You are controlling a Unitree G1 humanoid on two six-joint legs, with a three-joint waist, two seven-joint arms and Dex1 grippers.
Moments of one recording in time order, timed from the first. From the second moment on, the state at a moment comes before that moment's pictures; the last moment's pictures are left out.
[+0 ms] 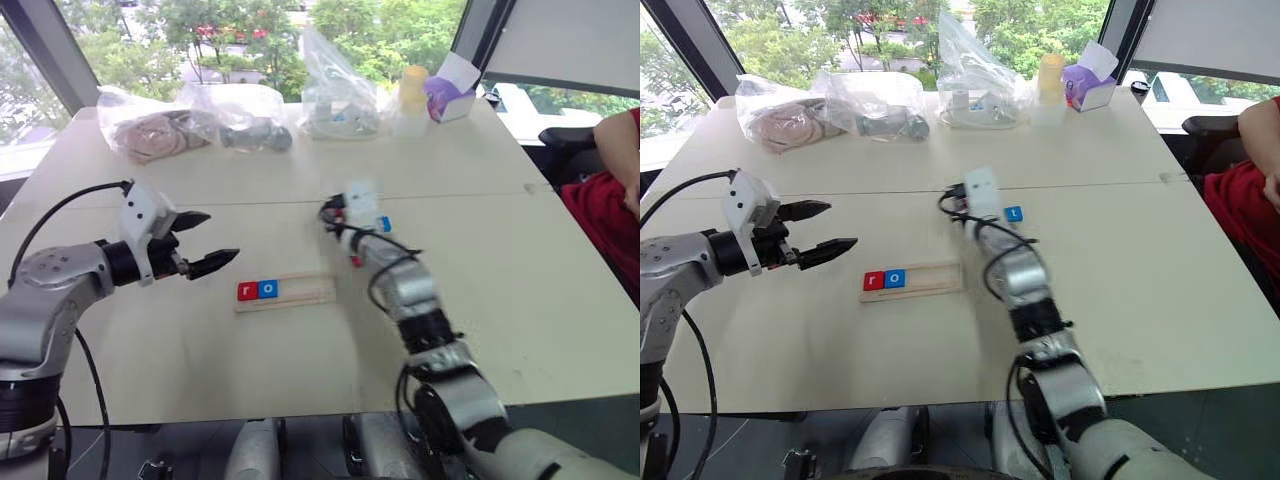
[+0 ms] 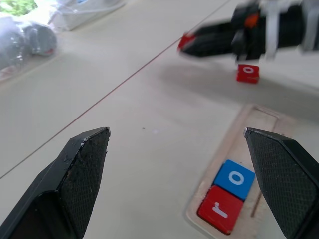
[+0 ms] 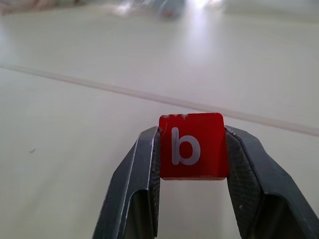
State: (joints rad) left arm -0.29 0.82 0.20 -0.31 -0.53 0.65 -0.89; right arm -0.60 -0.07 0.03 -0.01 0.06 0.69 0.11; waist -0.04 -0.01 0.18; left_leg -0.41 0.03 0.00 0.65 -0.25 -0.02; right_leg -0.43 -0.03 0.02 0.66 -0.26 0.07
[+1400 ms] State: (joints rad) left arm -0.43 0.81 -0.13 -0.36 -0.55 0.68 -1.14; right arm -0.32 -0.58 -0.16 -0.38 0.22 0.90 0.57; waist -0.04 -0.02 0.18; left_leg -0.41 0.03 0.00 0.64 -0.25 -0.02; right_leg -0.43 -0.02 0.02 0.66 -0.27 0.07
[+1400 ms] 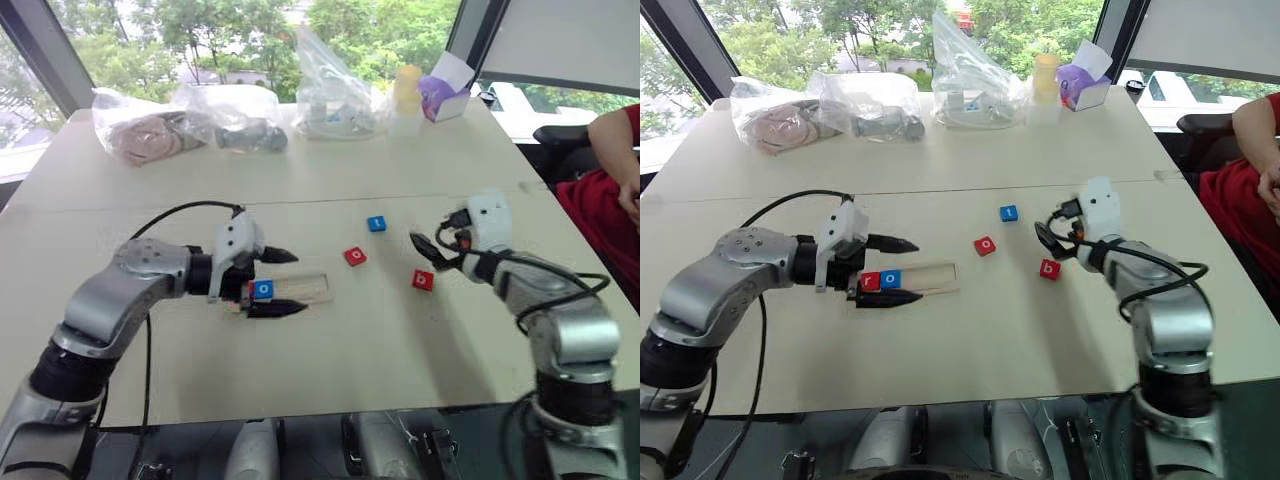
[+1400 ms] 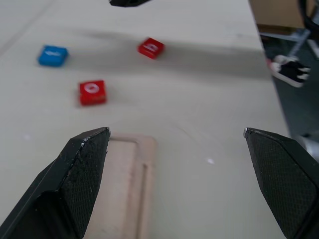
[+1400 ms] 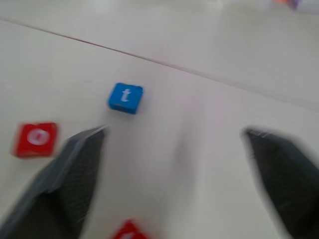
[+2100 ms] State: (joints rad) left arm -0.43 0.86 -0.13 -0.39 -0.51 0.68 -1.11; right arm -0.35 -0.74 0.01 0.34 0.20 0.07 1.14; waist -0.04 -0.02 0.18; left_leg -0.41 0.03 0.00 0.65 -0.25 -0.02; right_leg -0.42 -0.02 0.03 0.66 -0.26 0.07
